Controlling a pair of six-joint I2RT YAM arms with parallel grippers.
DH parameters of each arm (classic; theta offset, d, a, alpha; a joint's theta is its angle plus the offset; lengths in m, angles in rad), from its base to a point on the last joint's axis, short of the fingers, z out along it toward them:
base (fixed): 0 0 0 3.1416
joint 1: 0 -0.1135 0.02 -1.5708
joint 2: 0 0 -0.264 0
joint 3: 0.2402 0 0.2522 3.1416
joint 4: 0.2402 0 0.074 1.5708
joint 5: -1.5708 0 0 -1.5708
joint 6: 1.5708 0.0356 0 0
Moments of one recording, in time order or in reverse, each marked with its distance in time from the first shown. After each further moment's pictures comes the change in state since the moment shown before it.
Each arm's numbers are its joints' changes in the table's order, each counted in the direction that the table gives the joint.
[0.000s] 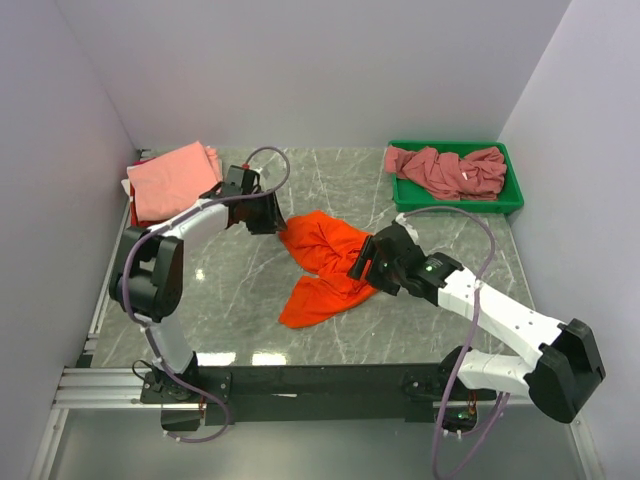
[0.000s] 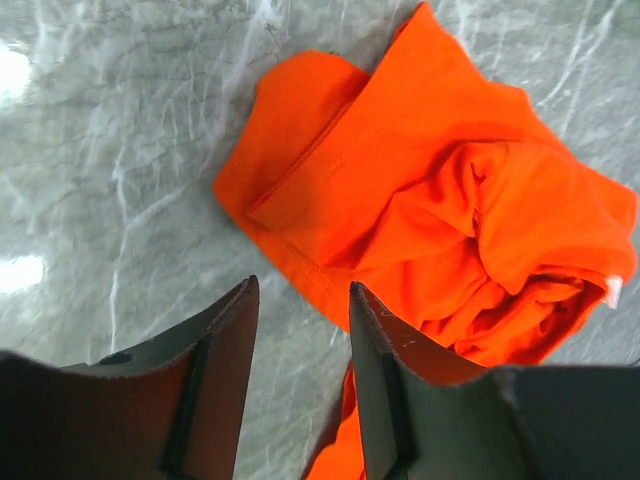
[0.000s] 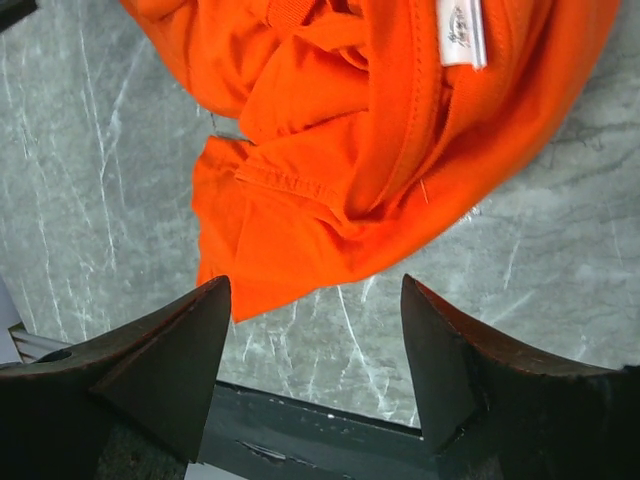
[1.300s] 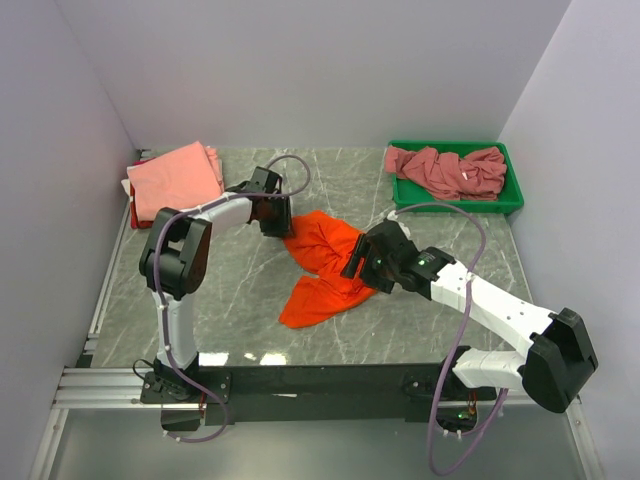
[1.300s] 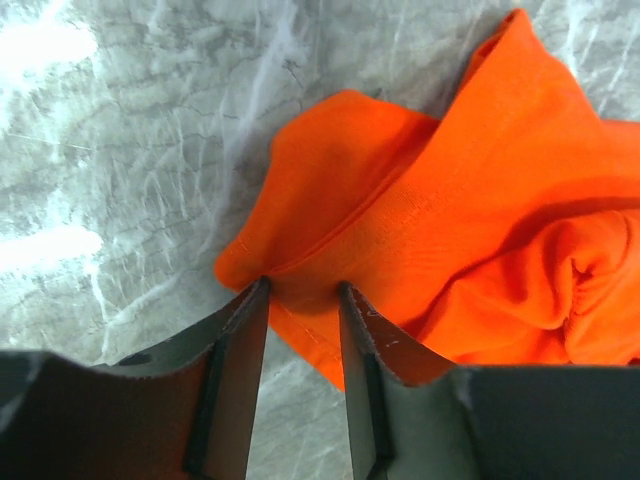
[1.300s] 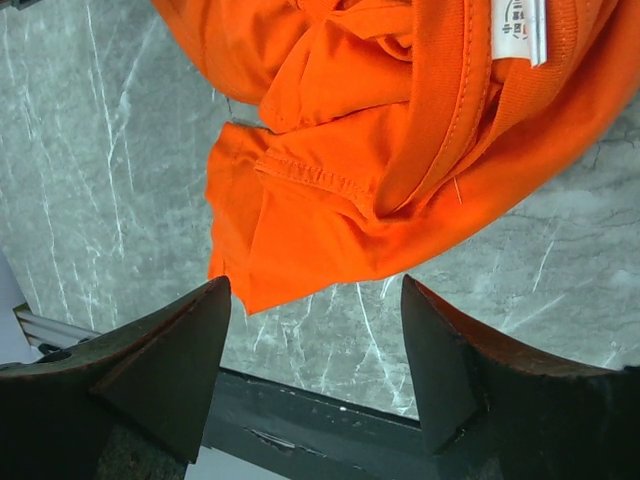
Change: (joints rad) left arm 0.071 -0.241 0.172 0.056 0.105 0.048; right arm -0.009 -0.071 0.048 -0.008 0.045 -0.005
